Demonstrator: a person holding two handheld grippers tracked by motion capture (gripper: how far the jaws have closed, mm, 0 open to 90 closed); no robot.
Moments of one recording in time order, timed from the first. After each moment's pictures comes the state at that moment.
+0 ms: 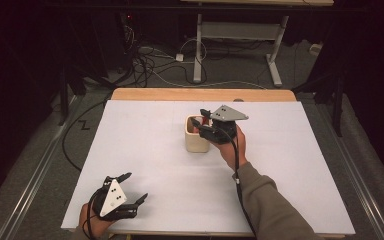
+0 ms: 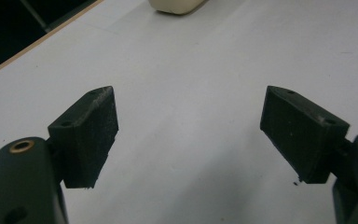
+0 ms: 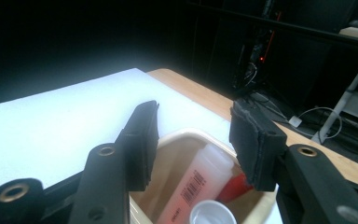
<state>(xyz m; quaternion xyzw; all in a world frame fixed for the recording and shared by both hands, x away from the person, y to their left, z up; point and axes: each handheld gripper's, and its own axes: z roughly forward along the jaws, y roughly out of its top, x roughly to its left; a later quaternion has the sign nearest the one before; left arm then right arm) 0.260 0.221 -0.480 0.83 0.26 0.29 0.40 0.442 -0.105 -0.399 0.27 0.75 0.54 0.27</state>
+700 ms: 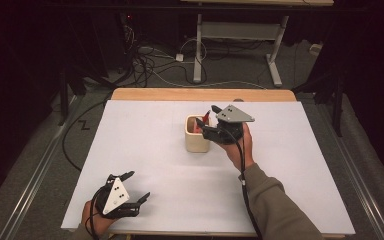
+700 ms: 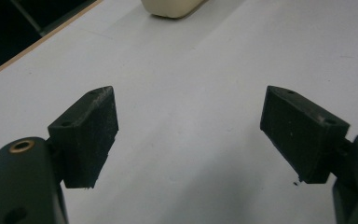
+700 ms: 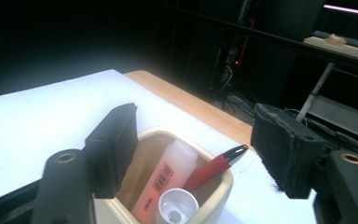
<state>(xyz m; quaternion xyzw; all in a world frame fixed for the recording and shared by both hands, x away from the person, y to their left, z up) 0.264 0.218 -0.479 0.83 0.25 0.29 0.40 0.432 -0.118 -0.389 0.29 0.74 0.52 0.31</state>
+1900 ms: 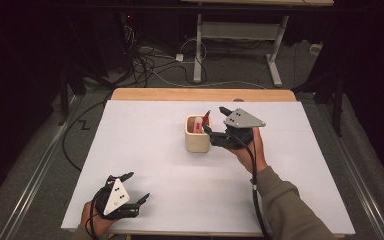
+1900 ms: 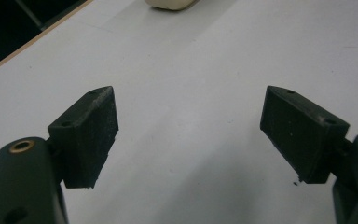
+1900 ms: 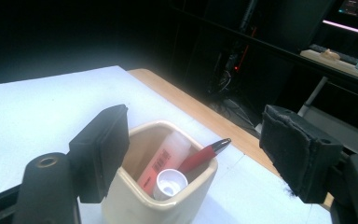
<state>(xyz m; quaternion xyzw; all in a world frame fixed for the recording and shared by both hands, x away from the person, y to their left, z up) 0.263 0.218 -0.481 0.84 0.25 0.29 0.39 0.407 -0.136 -0.372 0.25 0.75 0.51 0.33</state>
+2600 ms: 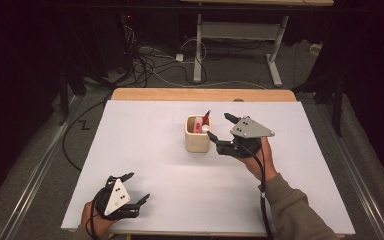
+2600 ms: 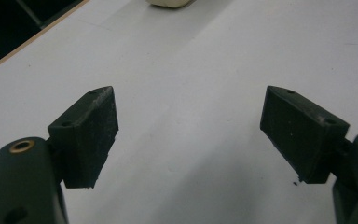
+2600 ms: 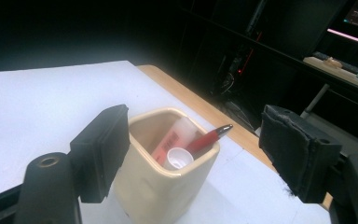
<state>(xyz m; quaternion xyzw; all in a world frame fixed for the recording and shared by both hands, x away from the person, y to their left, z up) 0.262 0.217 -0.482 0.84 0.25 0.29 0.39 0.383 -0.152 -0.371 0.23 0.76 0.51 0.33</state>
